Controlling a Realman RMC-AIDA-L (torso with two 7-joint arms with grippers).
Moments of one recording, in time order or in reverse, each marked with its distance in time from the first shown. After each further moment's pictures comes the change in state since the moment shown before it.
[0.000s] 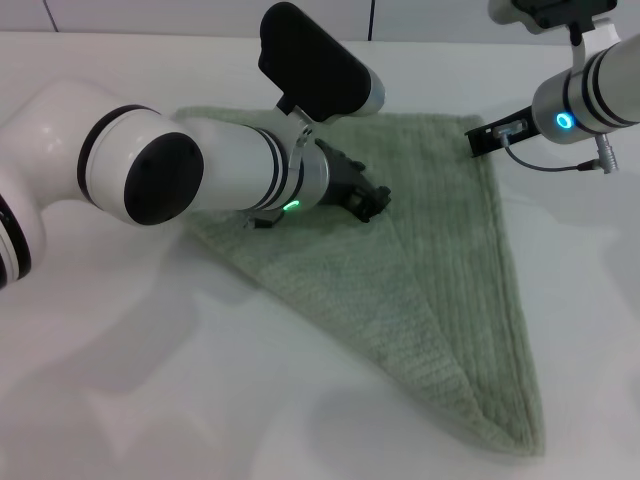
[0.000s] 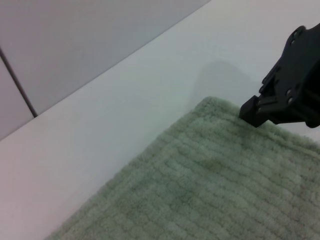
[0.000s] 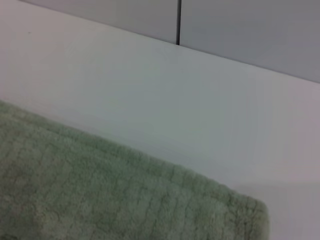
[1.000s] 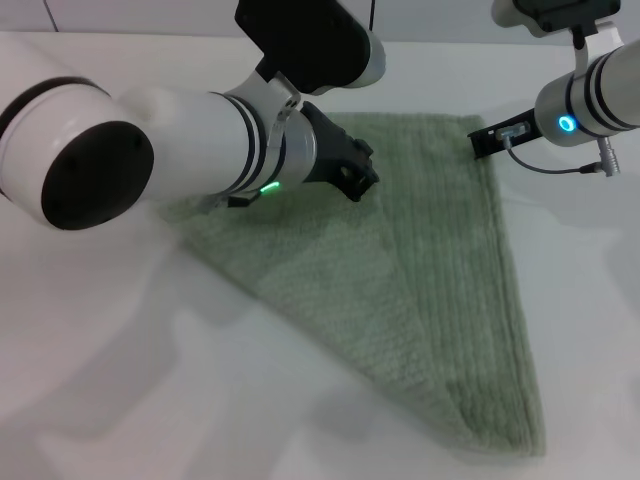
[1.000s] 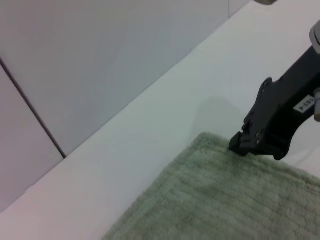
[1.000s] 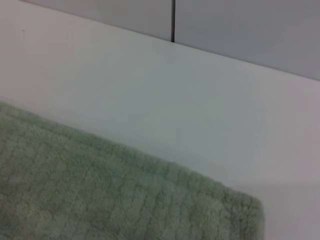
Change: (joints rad) left arm 0.213 0.003 -0.074 -0.502 0.287 -0.302 -0.066; right arm -0.006 0.000 0.000 -0.006 0.000 -0.012 0.000
